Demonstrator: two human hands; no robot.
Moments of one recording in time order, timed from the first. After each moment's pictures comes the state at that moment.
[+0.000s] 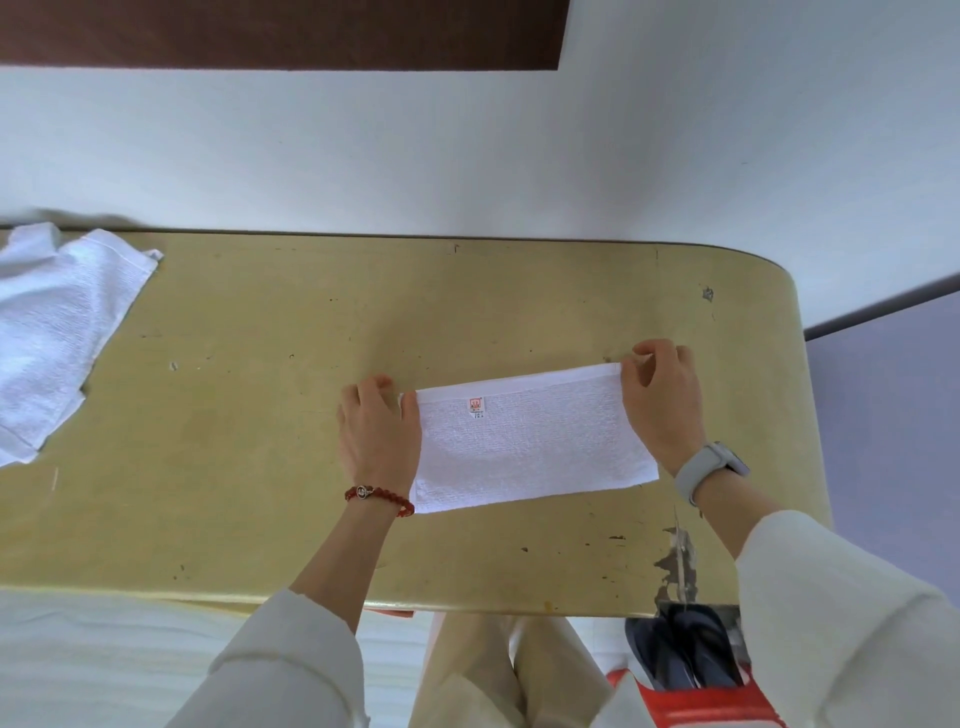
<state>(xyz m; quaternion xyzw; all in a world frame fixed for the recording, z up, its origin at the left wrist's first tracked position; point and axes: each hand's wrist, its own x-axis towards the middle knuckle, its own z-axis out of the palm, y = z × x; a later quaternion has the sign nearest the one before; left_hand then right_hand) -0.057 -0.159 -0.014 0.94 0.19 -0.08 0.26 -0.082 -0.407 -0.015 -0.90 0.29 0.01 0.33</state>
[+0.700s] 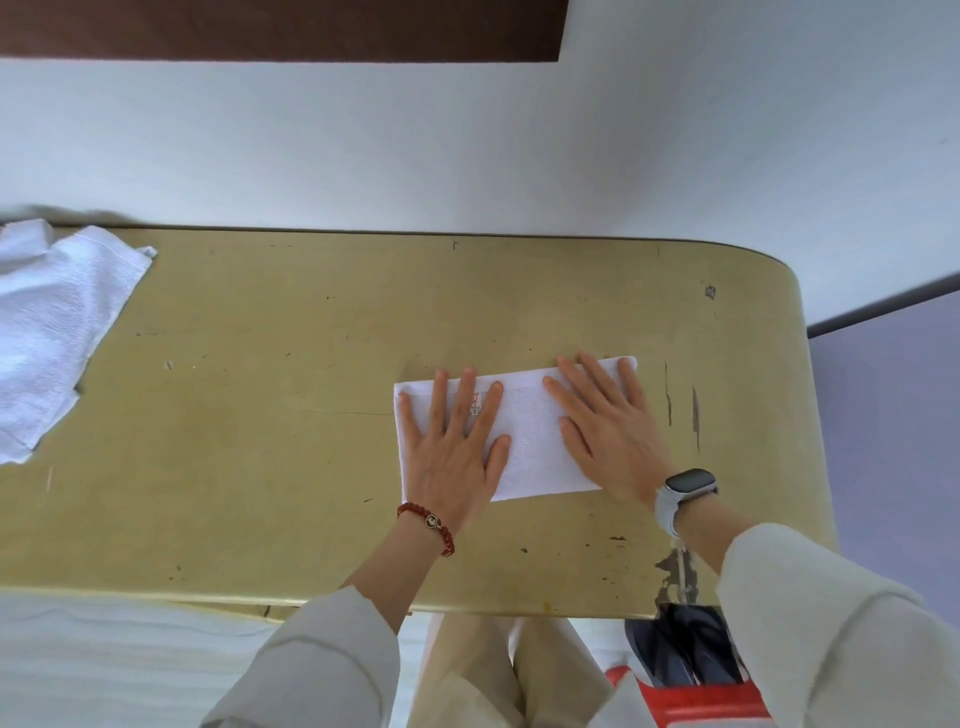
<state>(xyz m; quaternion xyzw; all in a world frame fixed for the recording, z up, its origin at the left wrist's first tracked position) -0.092 -0.188 -0.048 0.97 -0.20 -0.13 0.00 -0.107 -0.393 -0.047 -0.99 -0.11 0.06 0.09</state>
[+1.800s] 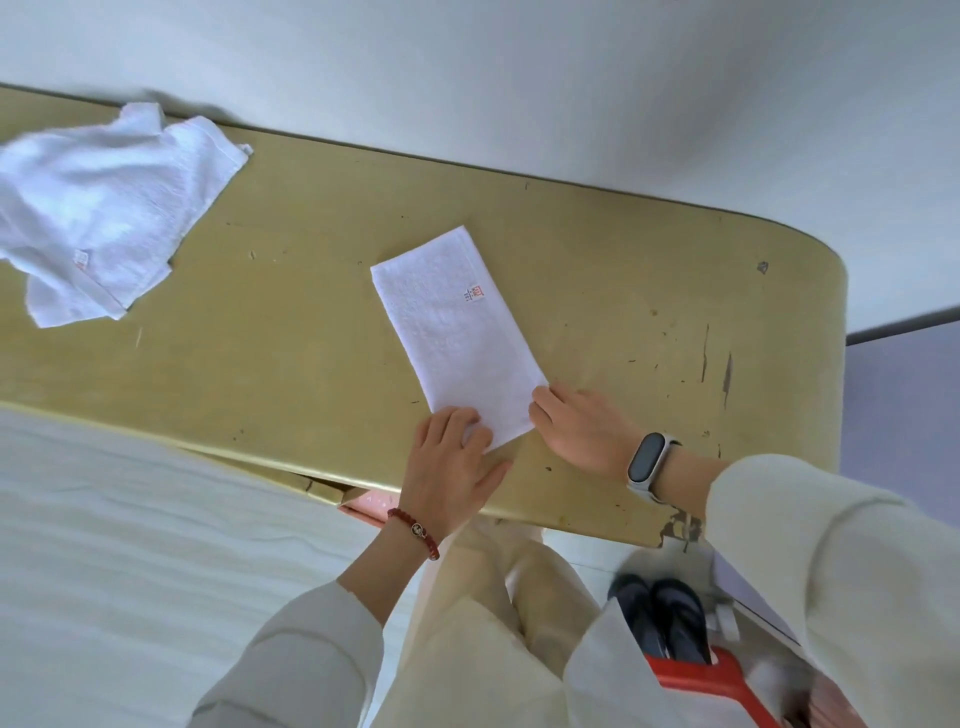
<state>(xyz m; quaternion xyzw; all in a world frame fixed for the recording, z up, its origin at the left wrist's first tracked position) -0.186 -0.137 -0.039 0.97 -0.19 0.05 0.18 -0.131 -0.327 -0.027 -0.92 -0.39 -0.03 0.03</state>
